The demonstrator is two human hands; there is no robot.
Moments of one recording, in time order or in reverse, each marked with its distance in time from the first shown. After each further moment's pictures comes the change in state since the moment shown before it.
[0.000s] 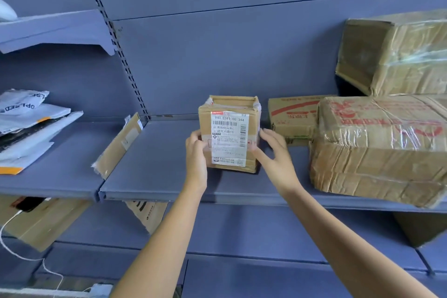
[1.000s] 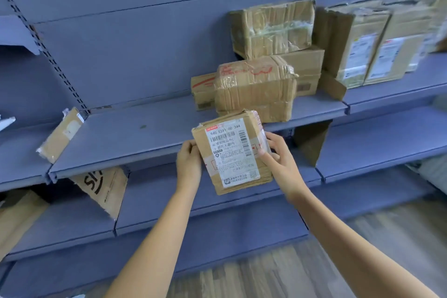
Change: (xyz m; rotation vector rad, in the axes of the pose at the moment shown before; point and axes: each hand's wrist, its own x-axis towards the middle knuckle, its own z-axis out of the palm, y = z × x) left_hand -0.197 -0.032 0.059 0.224 -0.197 -0.002; right_hand -0.234 -0.010 -0.150 0.148 0.150 0.034
